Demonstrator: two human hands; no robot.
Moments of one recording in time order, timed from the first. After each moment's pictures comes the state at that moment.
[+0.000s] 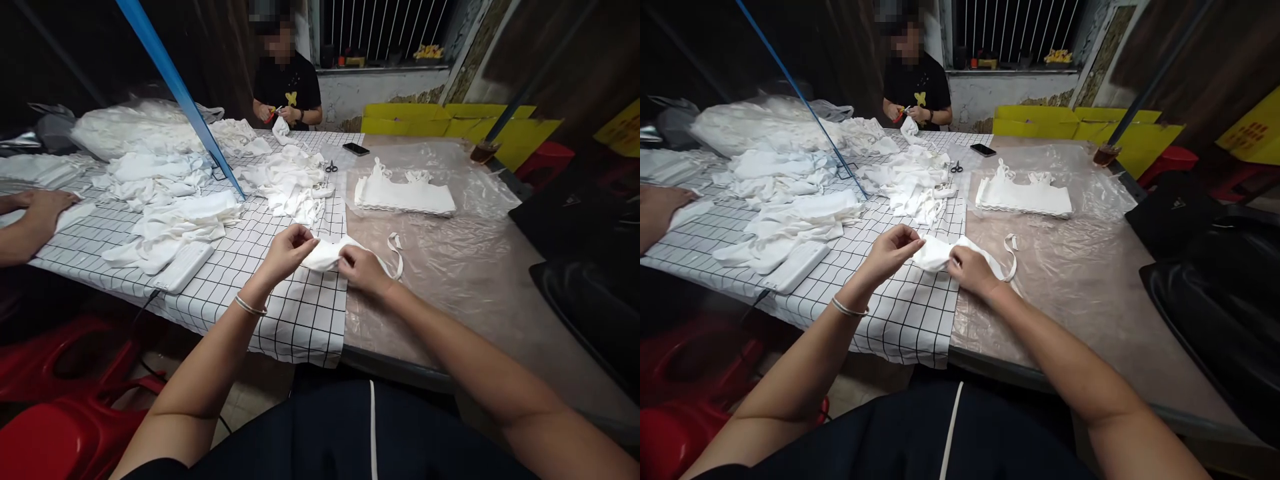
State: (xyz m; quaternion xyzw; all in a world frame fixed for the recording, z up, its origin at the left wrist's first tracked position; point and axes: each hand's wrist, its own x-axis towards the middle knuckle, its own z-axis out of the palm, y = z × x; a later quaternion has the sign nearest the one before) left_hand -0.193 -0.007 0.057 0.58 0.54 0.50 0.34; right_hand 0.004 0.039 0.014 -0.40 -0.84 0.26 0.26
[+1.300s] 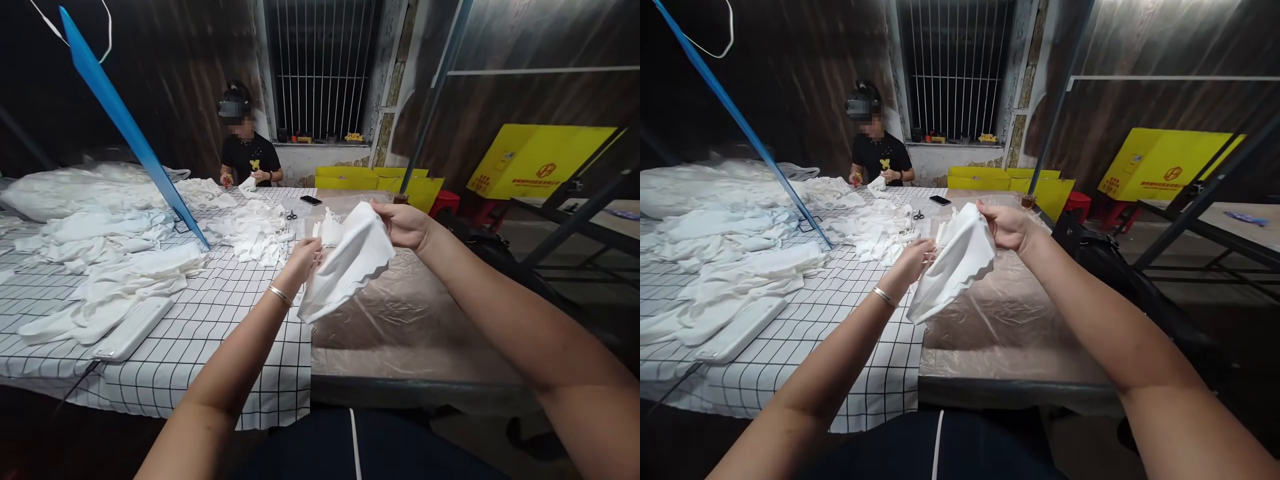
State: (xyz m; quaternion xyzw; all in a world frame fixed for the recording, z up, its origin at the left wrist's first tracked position) left_hand -0.092 0.060 0.096 0.45 0.49 0.54 0.51; right_hand 0.116 0.087 0.191 -0.42 -0.61 0.53 0.41
